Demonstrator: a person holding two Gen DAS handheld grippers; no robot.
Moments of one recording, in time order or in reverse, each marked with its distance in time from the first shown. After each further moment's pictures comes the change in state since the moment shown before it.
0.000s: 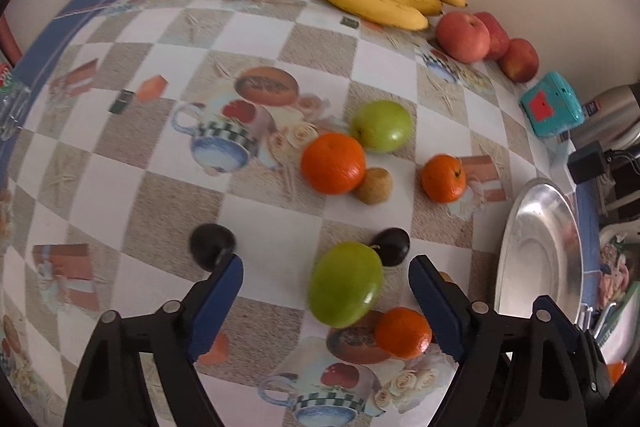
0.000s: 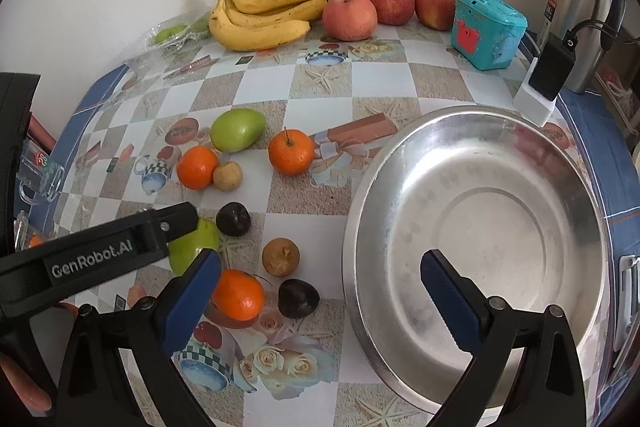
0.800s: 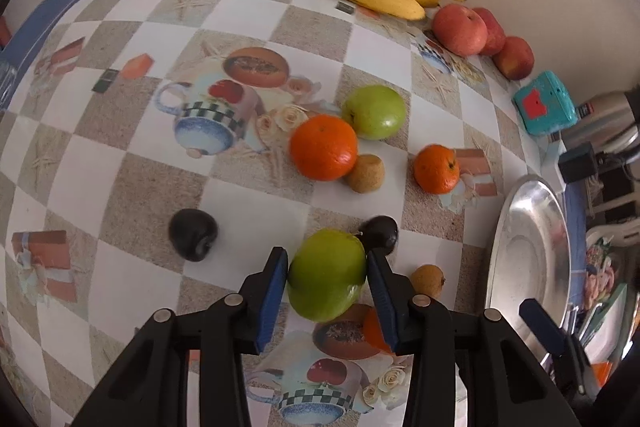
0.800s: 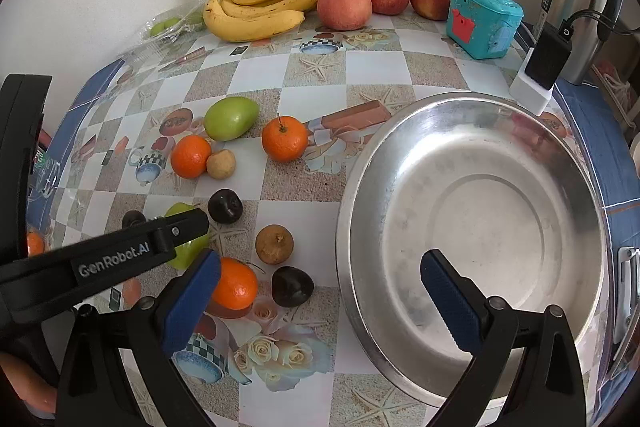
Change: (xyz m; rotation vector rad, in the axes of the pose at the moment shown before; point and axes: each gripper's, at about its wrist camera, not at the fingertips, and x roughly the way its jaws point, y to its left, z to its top) left arm 0.004 0.007 -0.003 -0.043 0.040 -0.052; right arm 0.002 -0.003 -0.004 0.006 0.026 -0.013
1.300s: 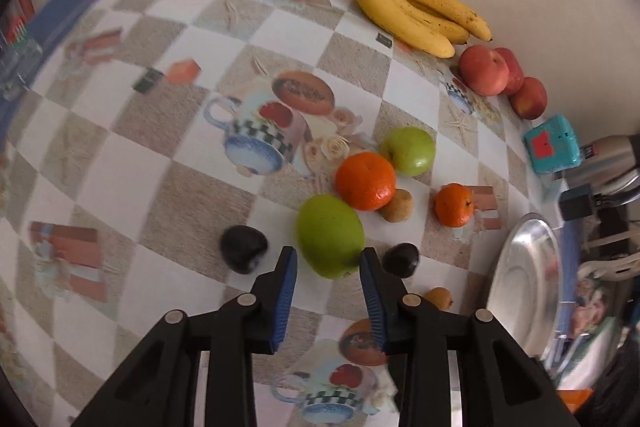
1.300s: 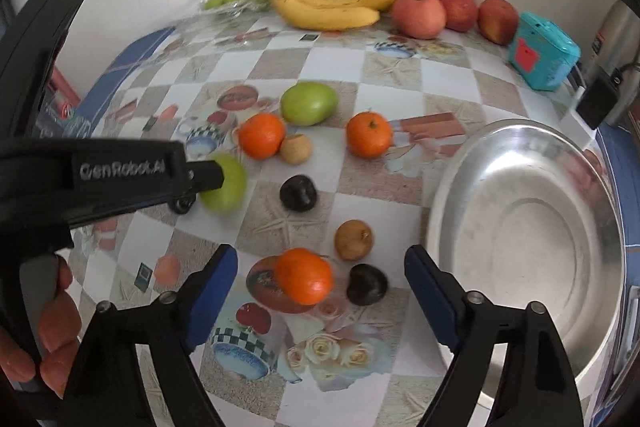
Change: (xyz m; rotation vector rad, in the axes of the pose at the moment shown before) left arm -0.015 0.030 0.010 -0.103 -0.021 -0.031; right arm 0.005 0.050 -0.007 -0.159 0.013 0.065
